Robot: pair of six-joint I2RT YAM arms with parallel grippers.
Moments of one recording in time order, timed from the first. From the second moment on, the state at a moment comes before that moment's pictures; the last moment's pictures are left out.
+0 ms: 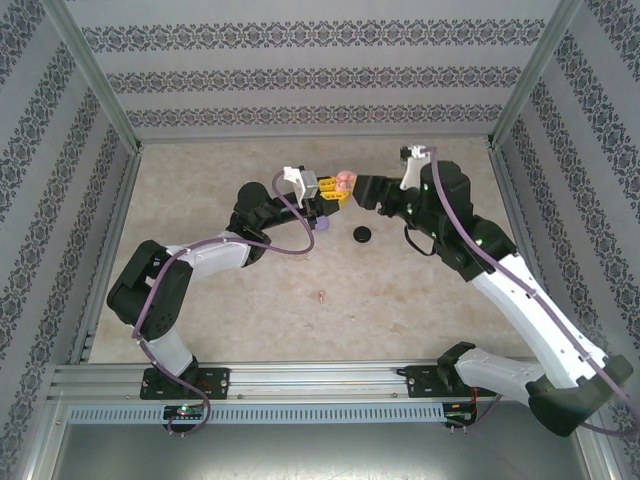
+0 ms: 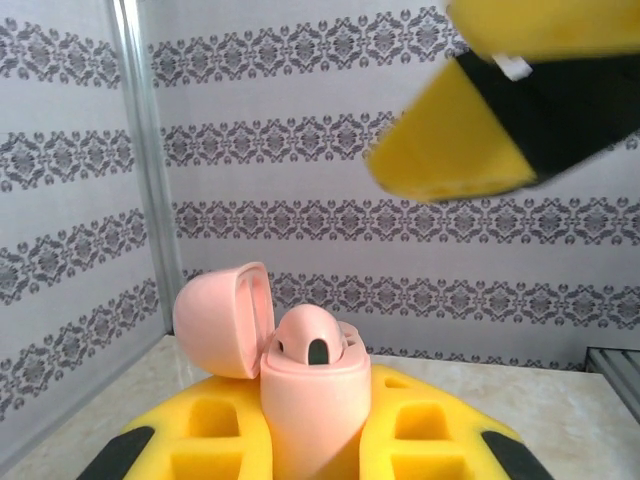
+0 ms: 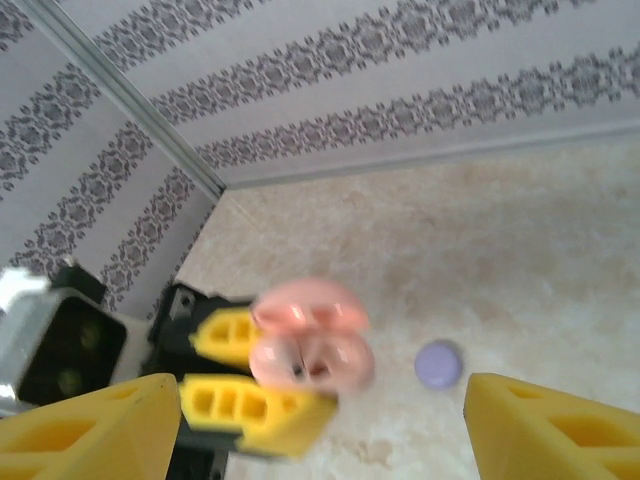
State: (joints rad) left arm -0.53 1.70 0.96 1.01 0.70 -0.09; right arm 0.54 1.07 1.20 -0.49 -0.05 0.55
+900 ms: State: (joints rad) left arm -0.37 1.48 0.70 1.13 0.44 -0.09; right arm 0.88 1.57 0.98 -0.65 0.02 0.88
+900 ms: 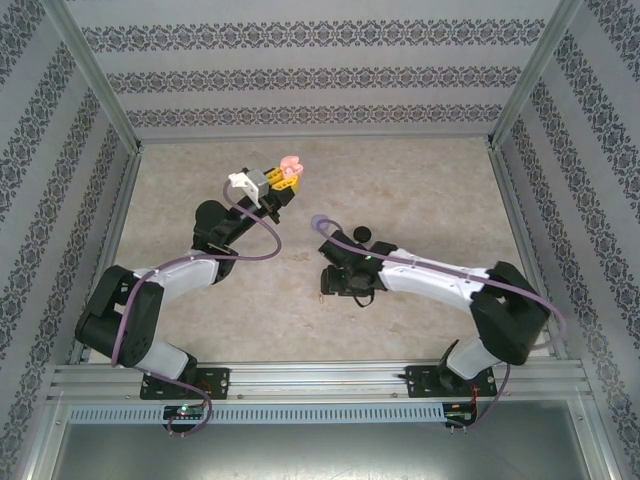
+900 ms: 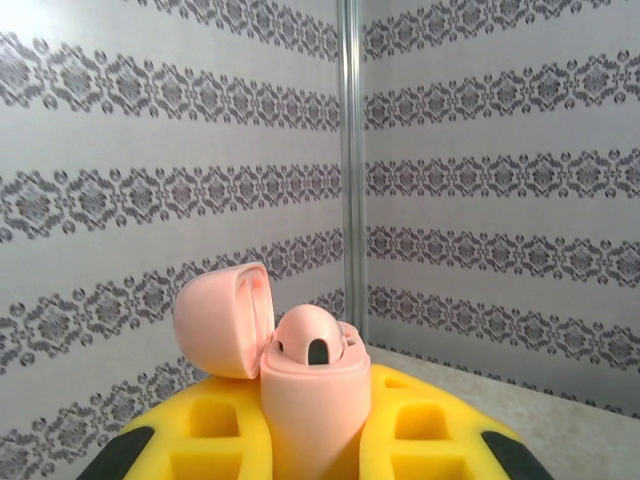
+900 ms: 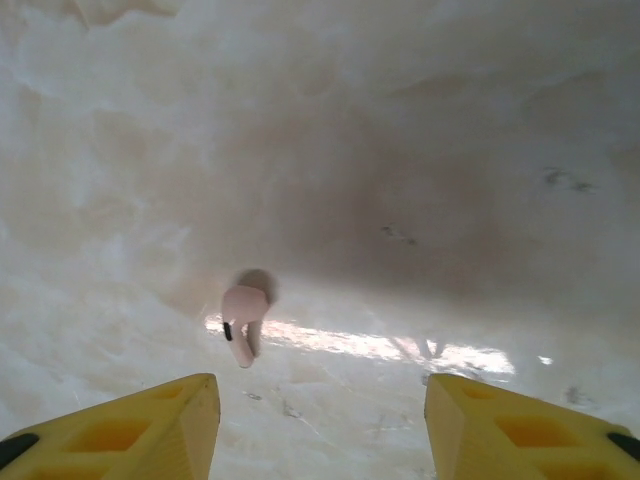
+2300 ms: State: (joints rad) left arm -0.33 1.36 0.62 1.16 0.40 -0.10; right arm 0.95 1.92 1.25 -0.79 0.08 1.03
